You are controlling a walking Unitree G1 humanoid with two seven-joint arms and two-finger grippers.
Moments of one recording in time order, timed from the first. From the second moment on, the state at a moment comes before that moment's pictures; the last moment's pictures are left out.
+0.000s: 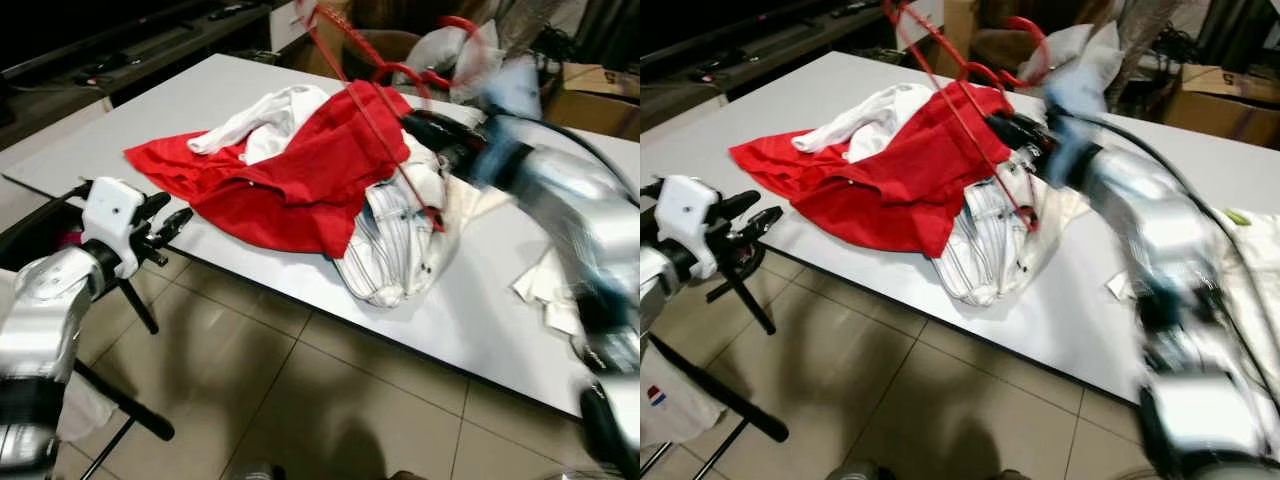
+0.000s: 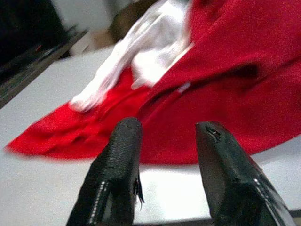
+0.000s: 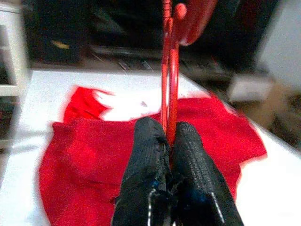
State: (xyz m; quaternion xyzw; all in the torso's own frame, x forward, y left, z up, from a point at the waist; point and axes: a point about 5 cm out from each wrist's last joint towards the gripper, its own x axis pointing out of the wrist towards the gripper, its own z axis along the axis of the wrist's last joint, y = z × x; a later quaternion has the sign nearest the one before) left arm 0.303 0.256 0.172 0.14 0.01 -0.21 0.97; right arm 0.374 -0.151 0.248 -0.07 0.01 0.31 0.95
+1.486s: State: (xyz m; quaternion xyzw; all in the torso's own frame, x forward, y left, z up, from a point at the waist) left arm 0.253 0.150 0.168 0.02 -0.01 -0.08 1.00; right arm 0.276 -0.177 0.206 -0.22 -0.01 0.14 0.97
